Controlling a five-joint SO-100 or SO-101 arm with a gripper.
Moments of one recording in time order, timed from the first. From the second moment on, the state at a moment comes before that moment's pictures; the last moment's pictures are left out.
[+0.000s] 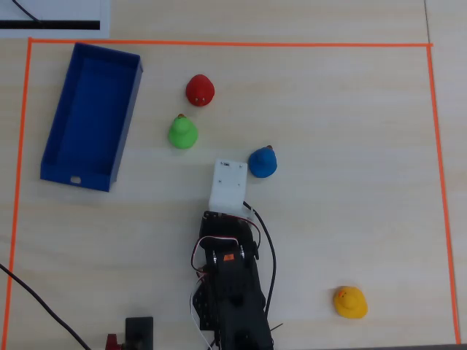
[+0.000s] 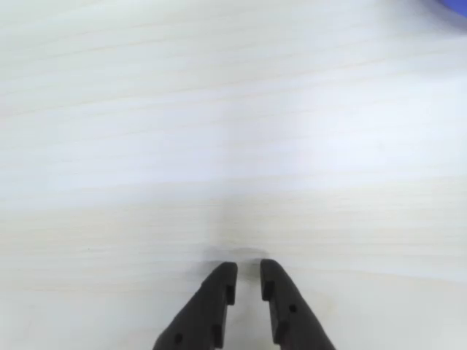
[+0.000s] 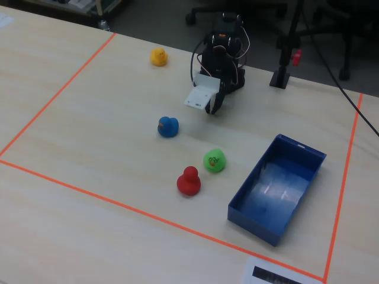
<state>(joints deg) -5.4 190.5 178.6 73.5 -68.9</state>
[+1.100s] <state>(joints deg) -0.1 179.0 165.3 71.4 -71.2</state>
